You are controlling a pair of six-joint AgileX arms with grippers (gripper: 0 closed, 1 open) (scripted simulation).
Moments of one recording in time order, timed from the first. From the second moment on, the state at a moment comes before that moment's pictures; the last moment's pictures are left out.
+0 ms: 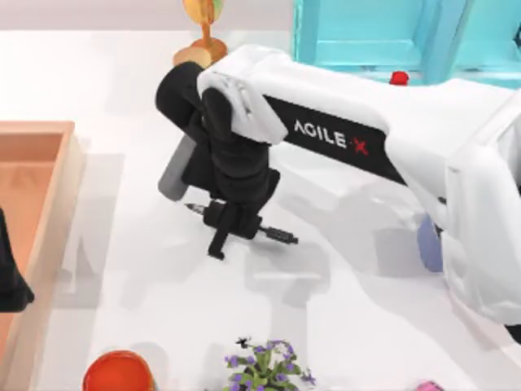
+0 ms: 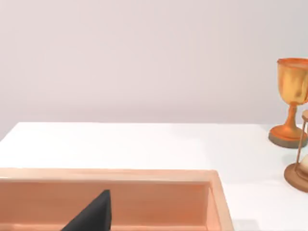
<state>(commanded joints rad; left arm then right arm) 0.00 0.00 0.00 0.00 0.00 0.00 0.79 2.51 2.17 -1.13 0.13 -0.40</state>
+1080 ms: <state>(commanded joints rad) 0.00 0.00 0.00 0.00 0.00 0.00 0.98 2.08 1.98 -1.35 0.11 -0.15</state>
